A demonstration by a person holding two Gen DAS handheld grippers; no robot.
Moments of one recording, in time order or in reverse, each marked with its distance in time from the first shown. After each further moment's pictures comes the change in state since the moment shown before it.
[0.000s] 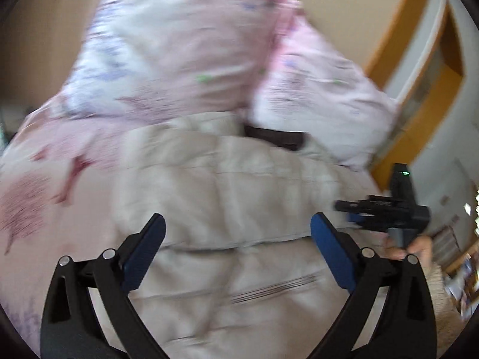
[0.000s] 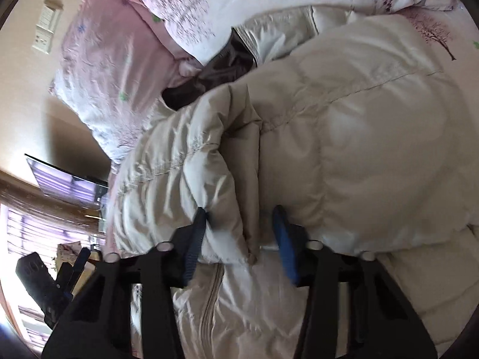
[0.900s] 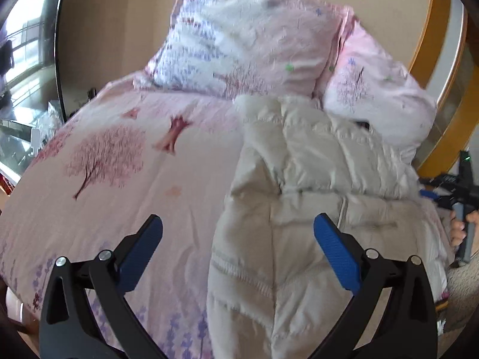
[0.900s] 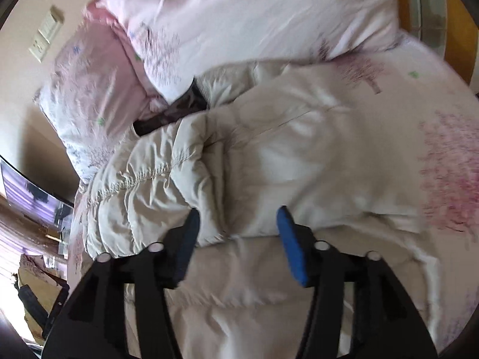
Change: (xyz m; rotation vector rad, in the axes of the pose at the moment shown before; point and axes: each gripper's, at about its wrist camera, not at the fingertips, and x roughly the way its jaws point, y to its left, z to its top) left arm -0.050 0.080 -0.077 -0.010 -0.012 0.181; right arm -0.079 -0.017 -0.035 -0.034 -0.232 -0.208
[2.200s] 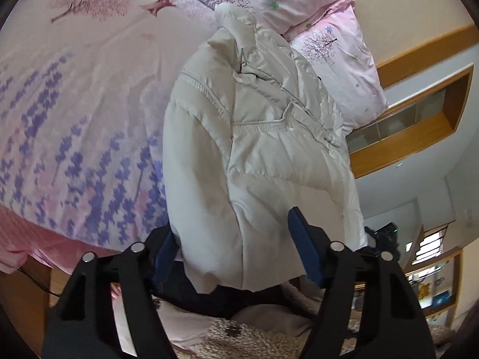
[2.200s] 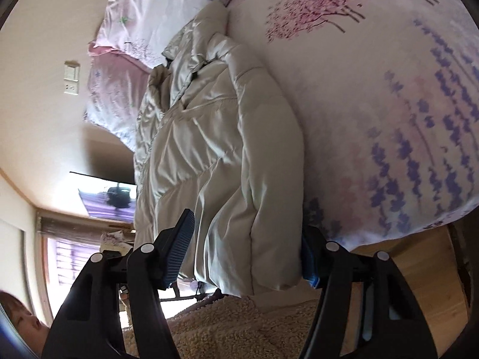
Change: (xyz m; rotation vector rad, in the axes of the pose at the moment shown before) left arm -0.018 0.023 -0.095 -0.298 0.285 -0.449; right arm -0.084 -0.197 -0.152 0.290 0.210 0.412
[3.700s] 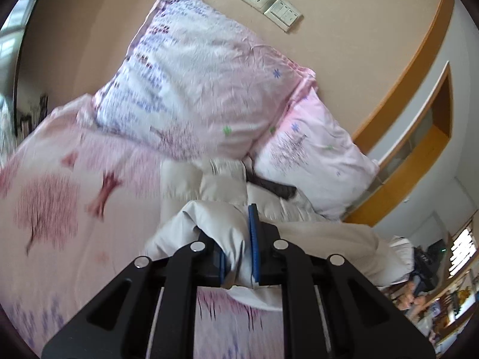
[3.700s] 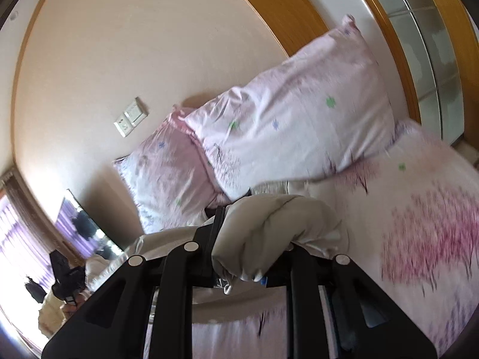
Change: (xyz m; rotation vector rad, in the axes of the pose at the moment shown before) left arm -0.032 -0.122 0.182 0.229 -0.388 0.085; right arm -0.015 0.232 0.092 -0.460 -0.585 -0.097
